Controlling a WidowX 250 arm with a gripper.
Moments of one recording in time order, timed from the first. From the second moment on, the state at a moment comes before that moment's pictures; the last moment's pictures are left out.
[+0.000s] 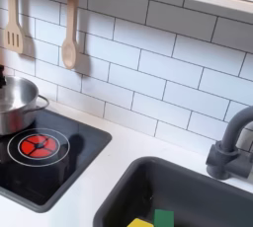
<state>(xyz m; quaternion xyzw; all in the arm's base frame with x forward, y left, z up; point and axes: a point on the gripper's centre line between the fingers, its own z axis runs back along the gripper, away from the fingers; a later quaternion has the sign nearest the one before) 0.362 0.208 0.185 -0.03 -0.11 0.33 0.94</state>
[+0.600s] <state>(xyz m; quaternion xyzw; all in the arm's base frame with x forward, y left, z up) 0.370 0.199 0.215 -0.03 -0.13 0.33 0.94</state>
